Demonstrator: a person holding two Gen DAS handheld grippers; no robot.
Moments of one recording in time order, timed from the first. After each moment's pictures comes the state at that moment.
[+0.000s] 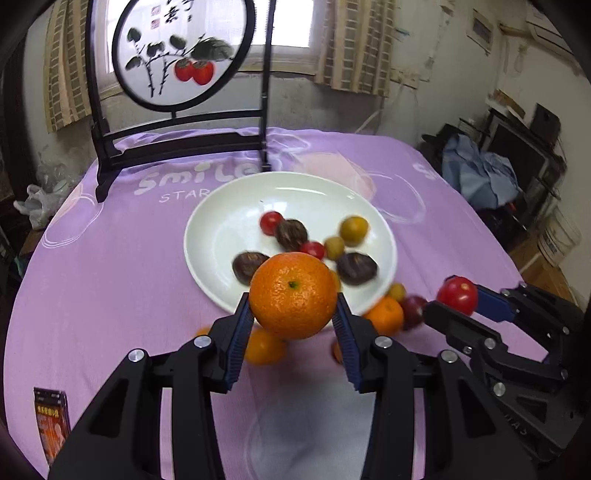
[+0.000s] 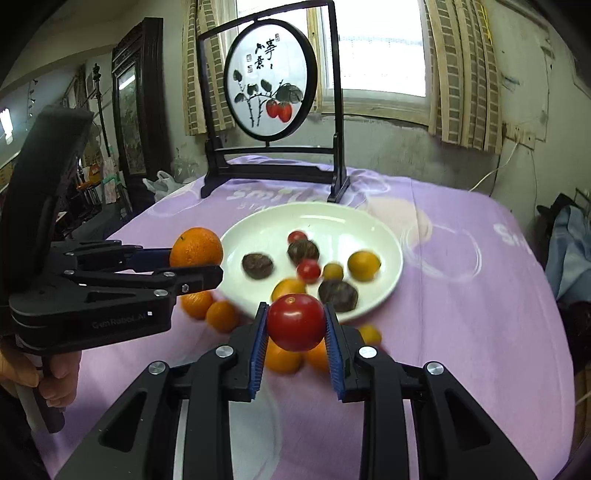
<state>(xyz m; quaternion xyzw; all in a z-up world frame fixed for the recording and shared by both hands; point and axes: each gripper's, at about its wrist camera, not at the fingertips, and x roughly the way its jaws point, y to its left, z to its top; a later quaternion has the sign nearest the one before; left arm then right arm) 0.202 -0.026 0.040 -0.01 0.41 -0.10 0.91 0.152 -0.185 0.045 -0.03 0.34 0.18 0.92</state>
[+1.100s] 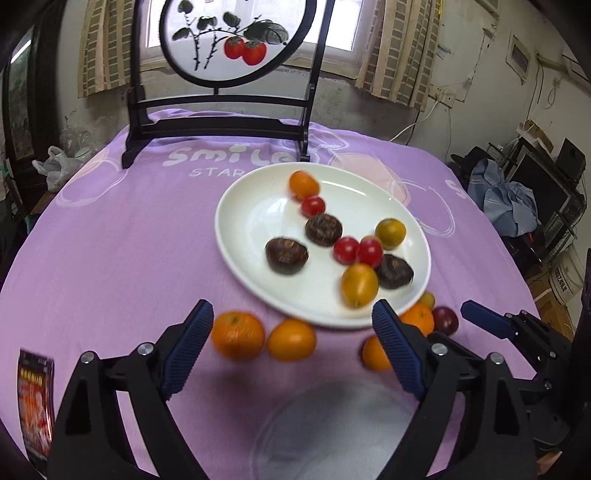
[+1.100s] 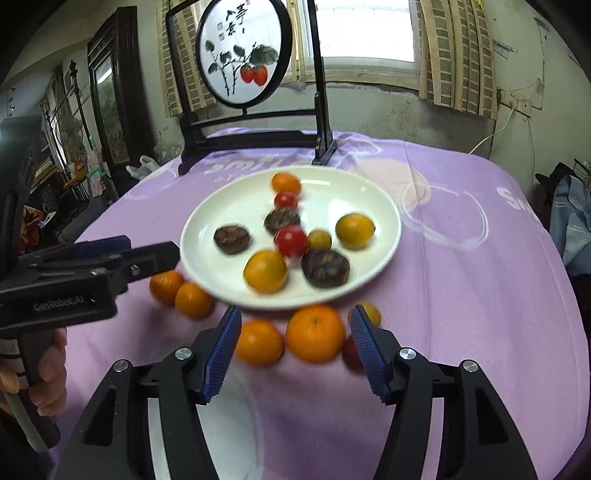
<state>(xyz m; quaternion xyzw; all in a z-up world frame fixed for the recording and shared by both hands) 0.185 -0.004 0.016 -0.06 0.41 -0.05 0.91 0.164 -0.190 0.006 -0.02 0.40 0.16 0.90</state>
